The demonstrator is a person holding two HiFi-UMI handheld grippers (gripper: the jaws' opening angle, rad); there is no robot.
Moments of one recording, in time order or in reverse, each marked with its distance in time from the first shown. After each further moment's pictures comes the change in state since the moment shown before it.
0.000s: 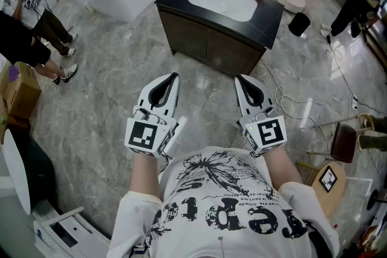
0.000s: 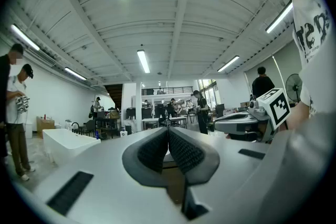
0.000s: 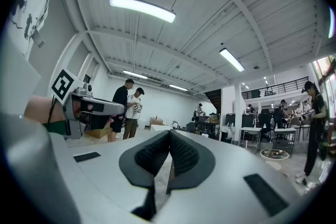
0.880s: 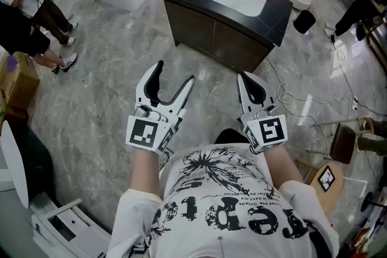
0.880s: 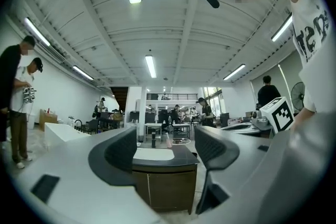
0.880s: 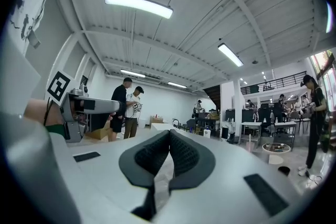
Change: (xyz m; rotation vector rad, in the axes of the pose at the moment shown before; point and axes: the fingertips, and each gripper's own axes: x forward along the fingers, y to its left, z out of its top) left arm -0.009 0.037 -0.009 -0.085 -0.093 0.028; right arm 0.033 0.020 -0.014 0.043 0.016 -0.007
